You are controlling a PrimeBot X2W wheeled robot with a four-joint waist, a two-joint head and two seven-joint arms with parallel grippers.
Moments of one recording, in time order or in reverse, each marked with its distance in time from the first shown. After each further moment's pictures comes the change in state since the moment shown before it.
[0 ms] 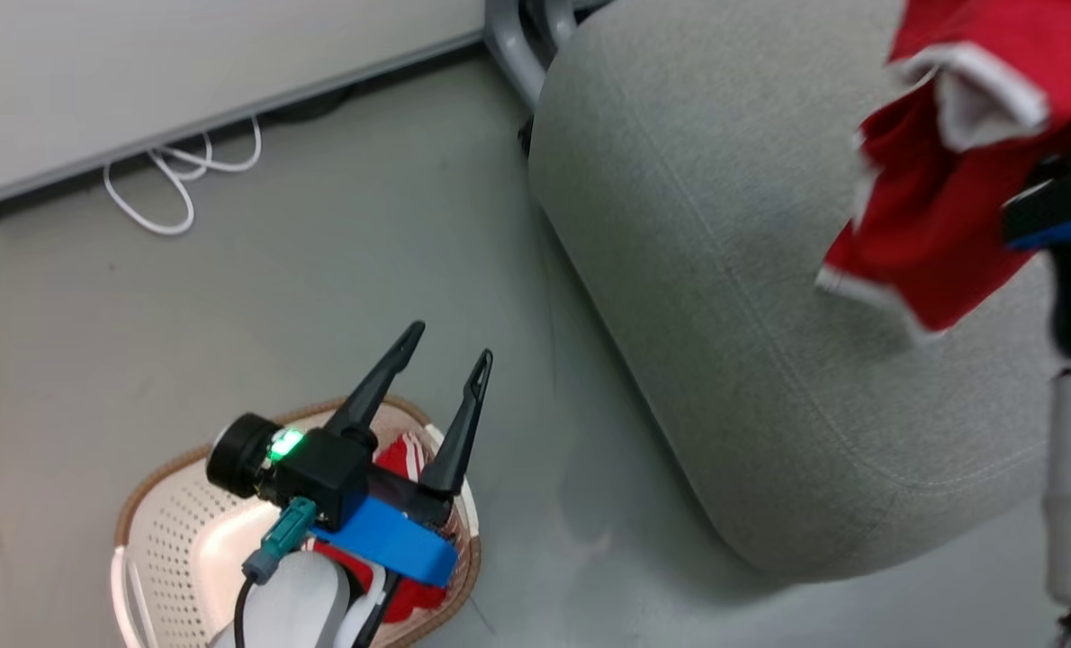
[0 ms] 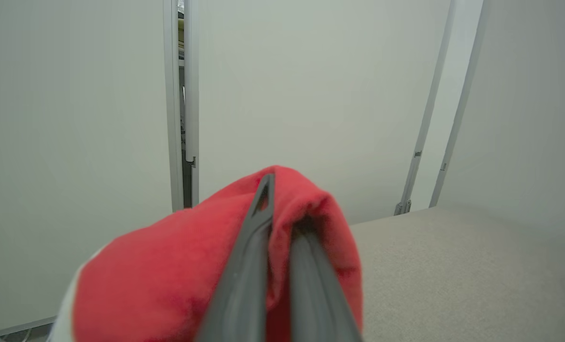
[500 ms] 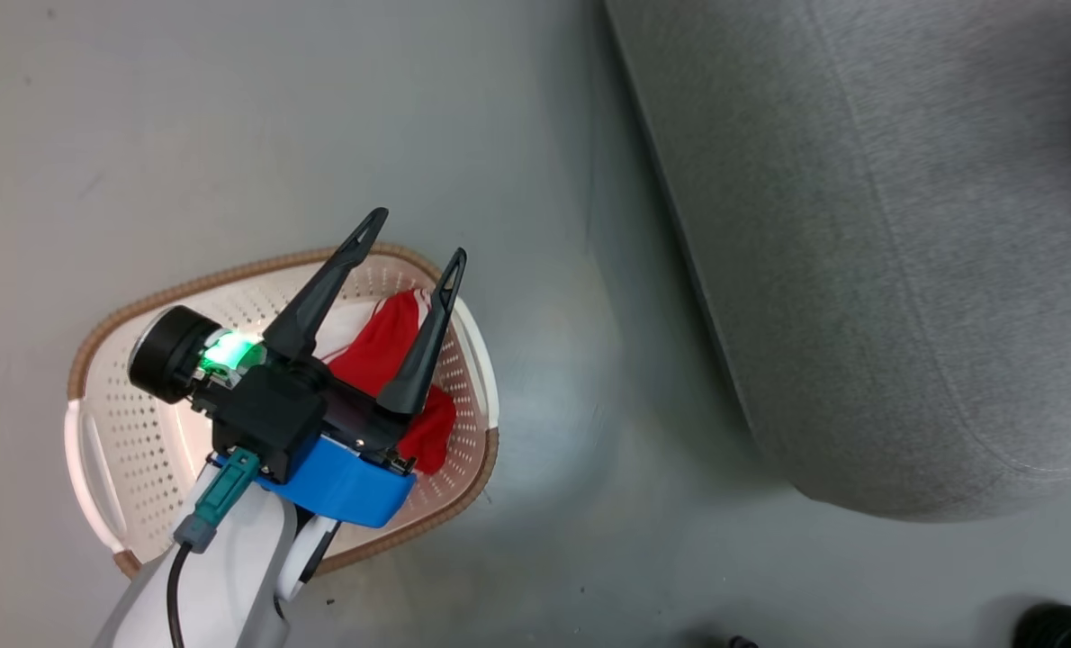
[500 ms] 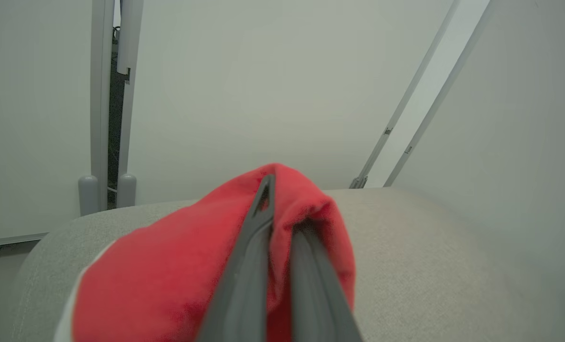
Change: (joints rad) left arm -0.129 0.101 0.008 -0.149 0.057 0.000 -0.001; right arm -0.168 -0.215 -0.199 0.103 -0.045 0.000 -0.048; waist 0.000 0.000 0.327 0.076
